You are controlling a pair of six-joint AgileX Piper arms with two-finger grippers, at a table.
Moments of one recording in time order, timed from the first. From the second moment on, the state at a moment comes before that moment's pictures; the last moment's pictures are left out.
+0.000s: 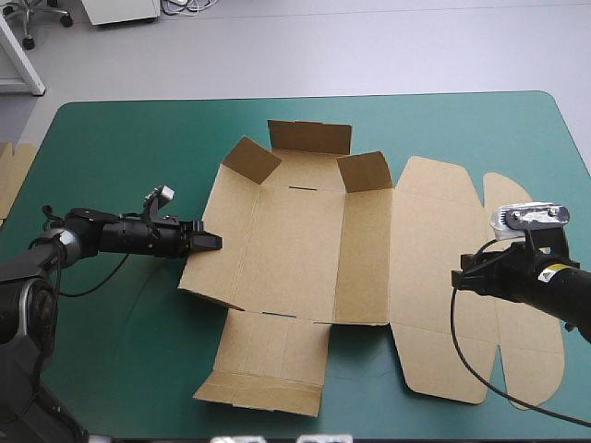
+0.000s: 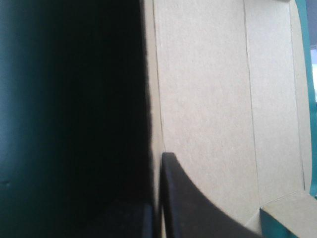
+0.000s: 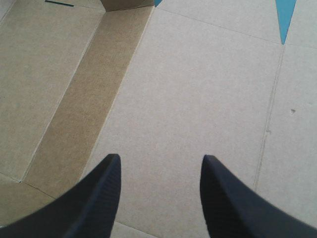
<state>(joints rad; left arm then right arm) 0.15 1.81 -0.99 -1.18 1.04 0.95 0.00 0.86 -0.86 0.32 0.87 -0.26</state>
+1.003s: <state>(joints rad) 0.08 2.00 -1.80 -0.47 1.22 0.96 0.00 0.86 -0.86 0.32 0.90 -0.26</state>
